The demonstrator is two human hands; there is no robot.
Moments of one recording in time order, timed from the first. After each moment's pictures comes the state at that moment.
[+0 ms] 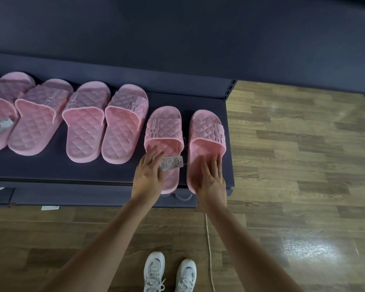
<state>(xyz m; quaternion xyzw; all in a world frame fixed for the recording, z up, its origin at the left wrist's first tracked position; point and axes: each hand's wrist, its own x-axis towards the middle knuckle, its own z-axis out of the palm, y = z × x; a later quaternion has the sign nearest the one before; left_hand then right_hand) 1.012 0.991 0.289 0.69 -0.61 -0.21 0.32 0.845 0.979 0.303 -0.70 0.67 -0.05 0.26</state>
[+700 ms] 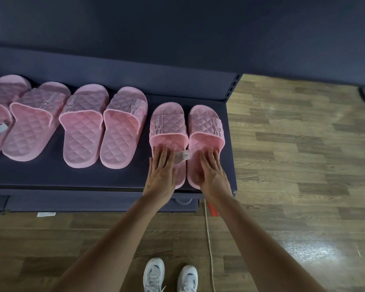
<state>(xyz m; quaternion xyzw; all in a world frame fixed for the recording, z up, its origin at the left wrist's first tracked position) 0.995 0.972 0.278 0.68 -0.66 -0.27 0.16 0.840 0.950 0.304 -0.74 0.61 -0.02 0.26</state>
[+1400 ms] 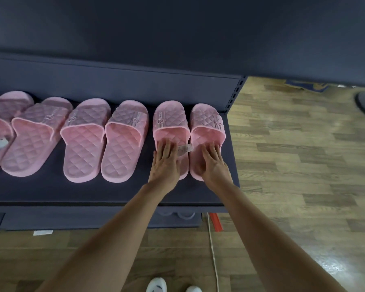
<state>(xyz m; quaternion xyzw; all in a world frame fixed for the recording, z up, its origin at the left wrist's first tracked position) 1.001 0.916 0.289 0.69 -0.66 -0.27 0.13 0.850 0.896 0.302 -0.73 0.63 -0.02 0.25</state>
